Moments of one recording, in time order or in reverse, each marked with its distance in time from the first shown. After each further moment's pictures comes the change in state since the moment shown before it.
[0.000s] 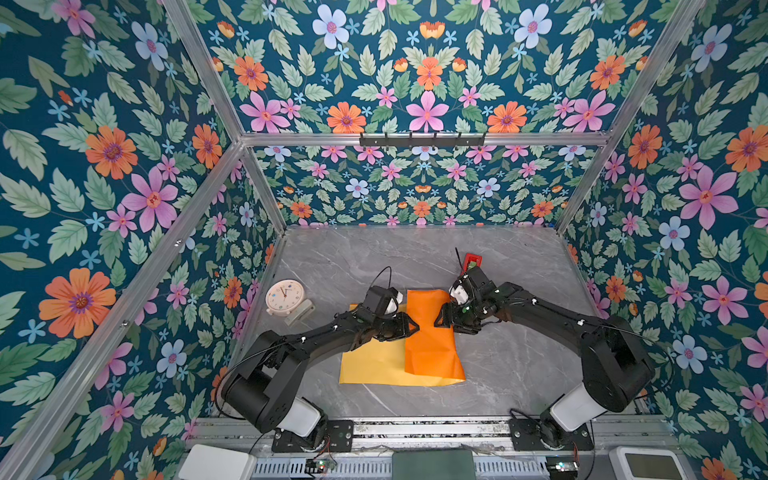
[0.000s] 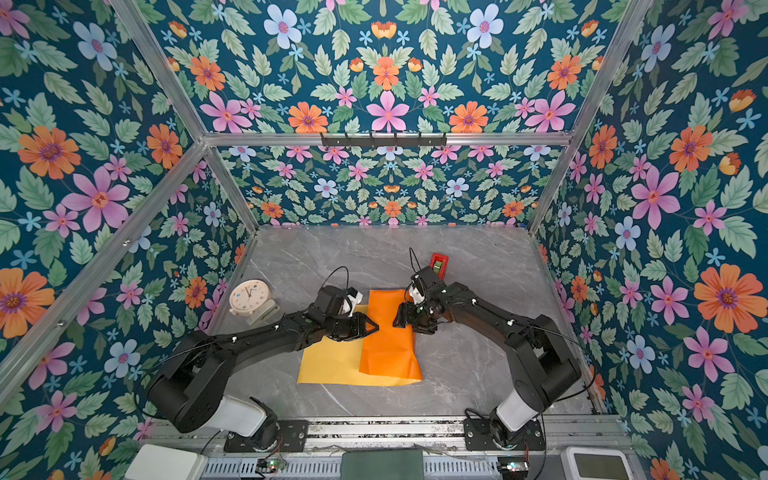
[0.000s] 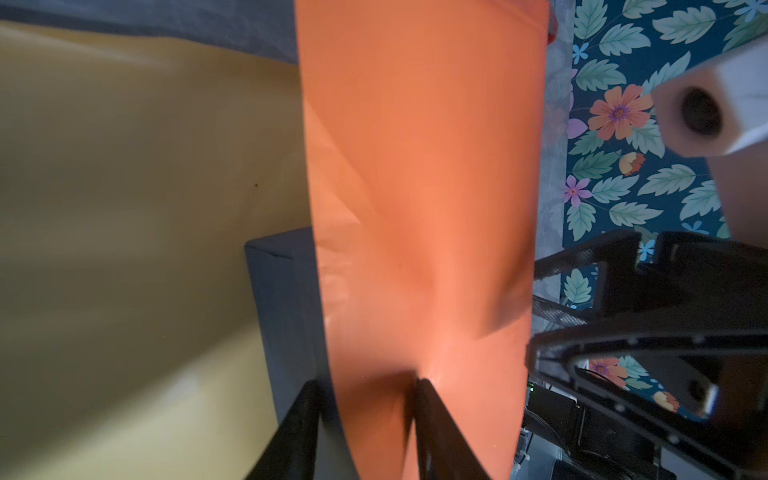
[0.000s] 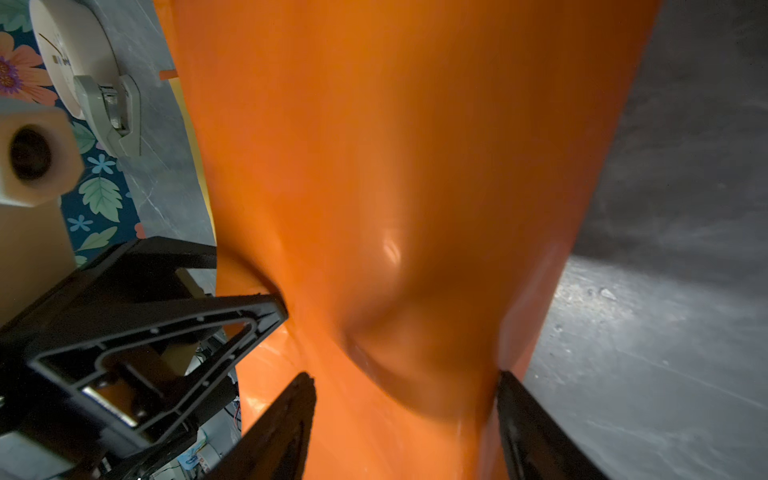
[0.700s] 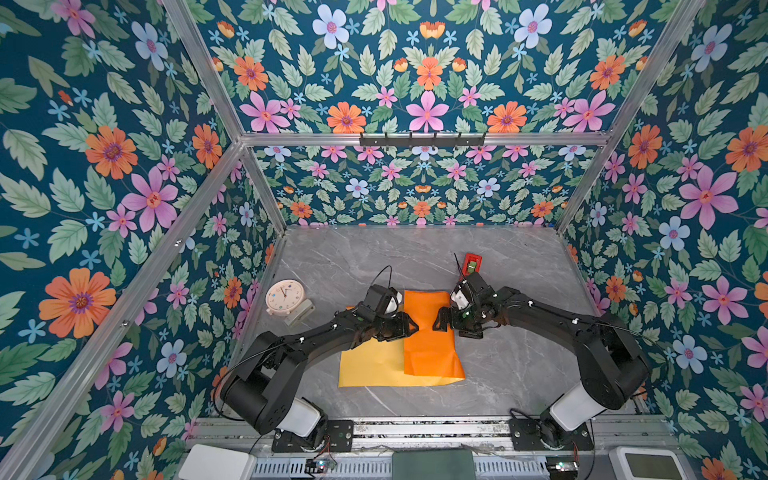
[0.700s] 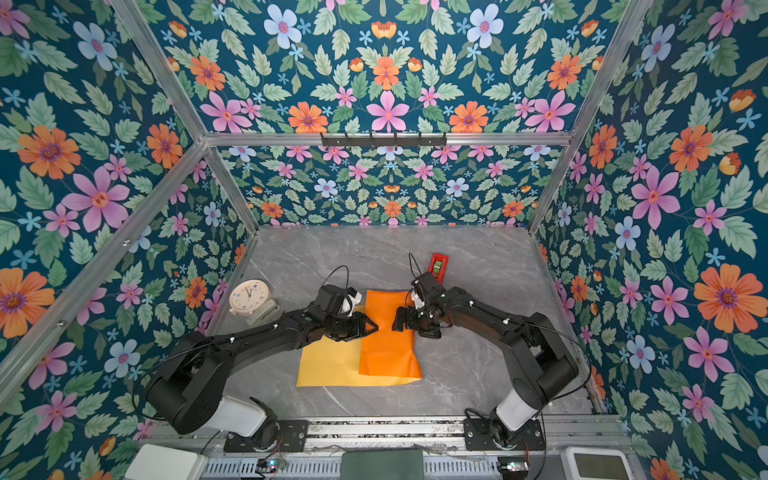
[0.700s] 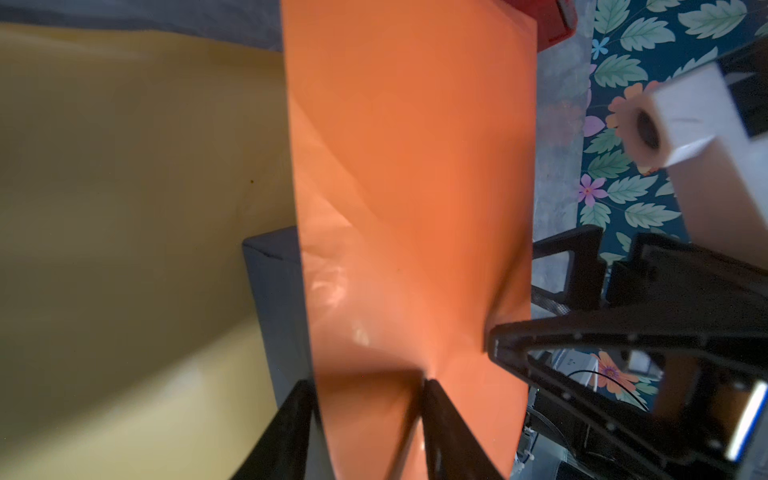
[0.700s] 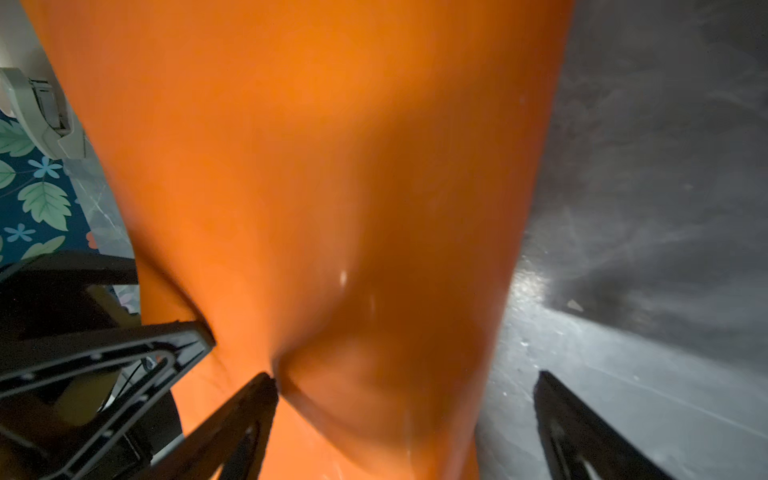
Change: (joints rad) left arm -0.001 0.000 0.027 -0.059 -0.001 0.005; right arm -0.003 -0.001 -0.055 0.028 0.058 -0.025
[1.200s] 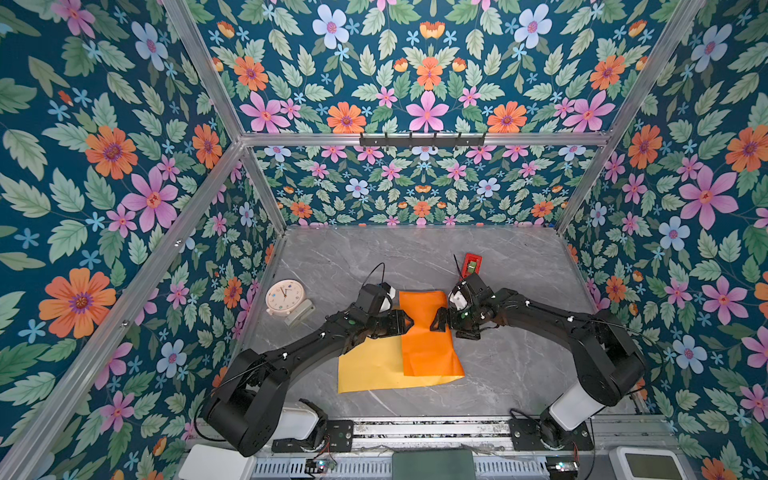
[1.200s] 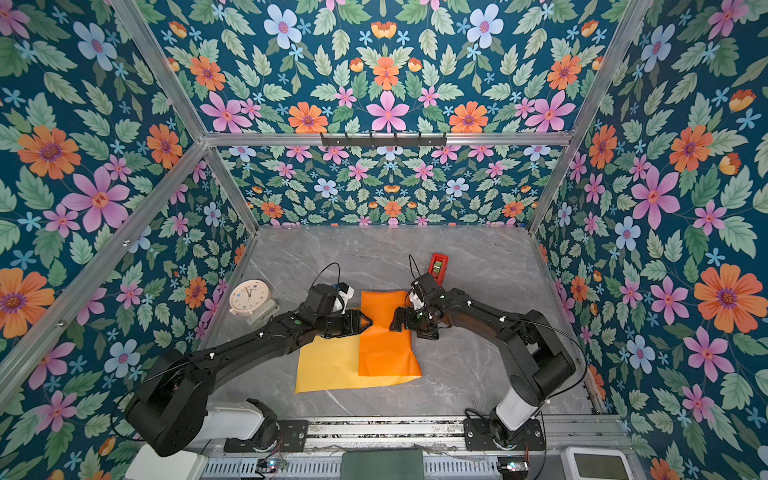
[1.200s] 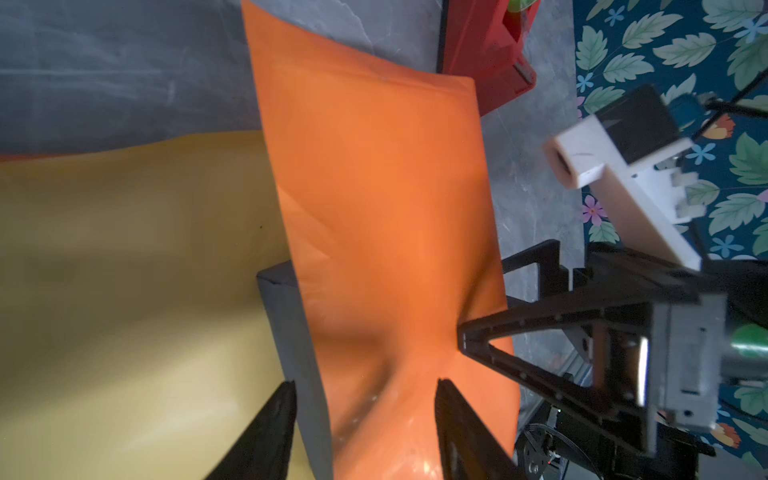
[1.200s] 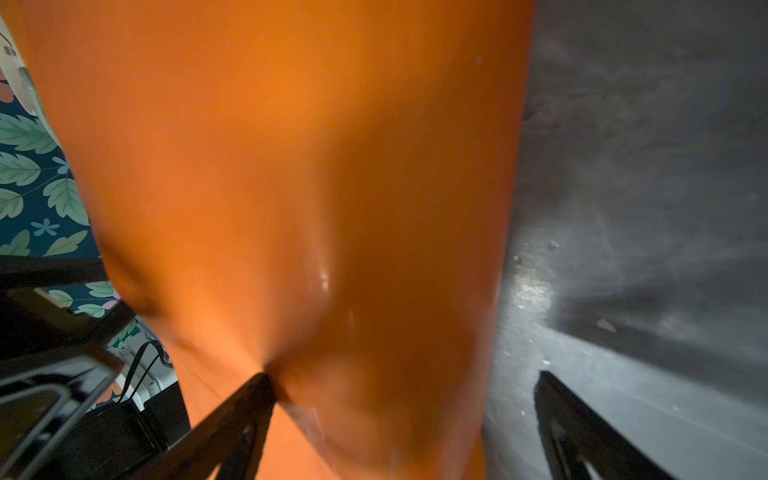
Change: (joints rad) left arm 0.011 -0.119 -0.023 -0.032 -0.087 0.046; right arm 0.000 0.036 -0.027 0.068 -0.047 0.012
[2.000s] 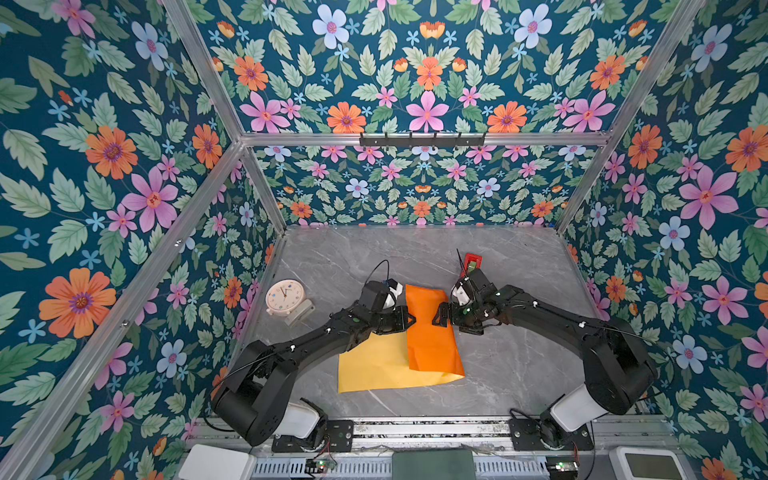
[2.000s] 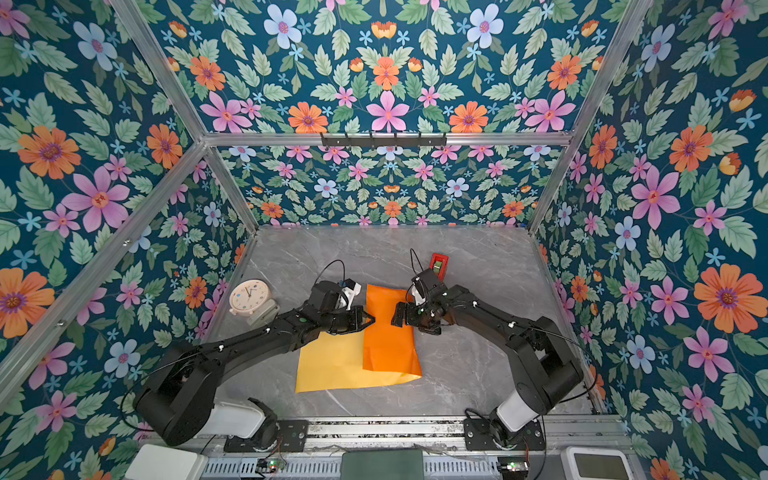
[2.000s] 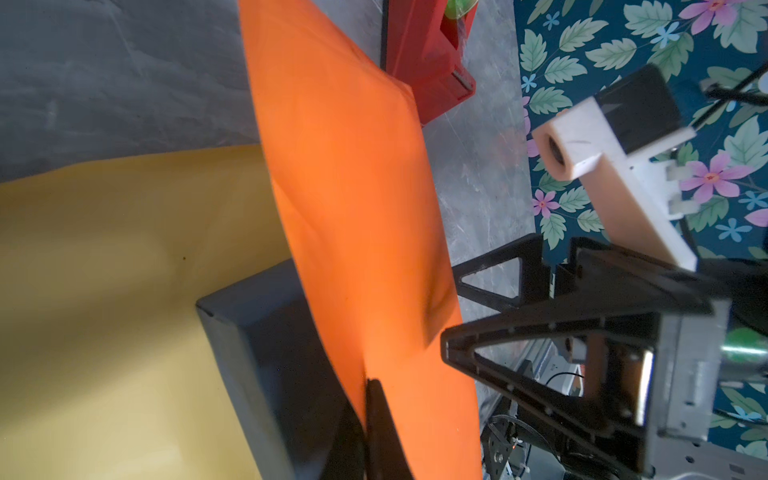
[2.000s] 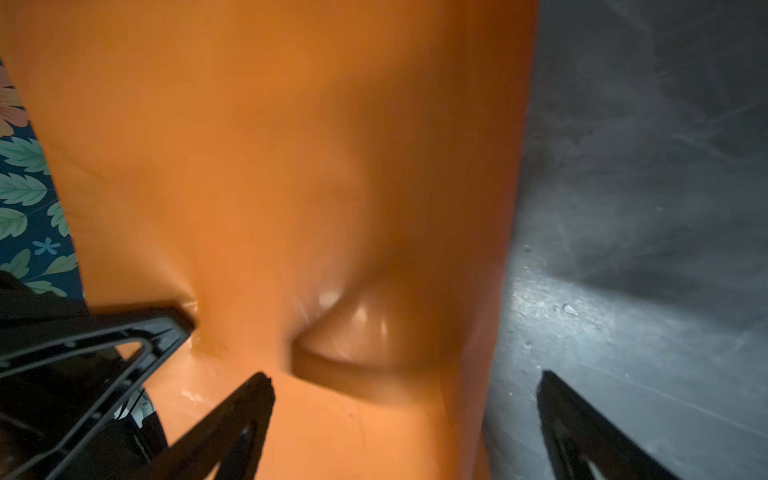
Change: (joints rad) left arm 0.001 0.045 0.013 0.114 0.080 -0.023; right arm 0.002 -0.055 0.038 -0.051 0.062 0.008
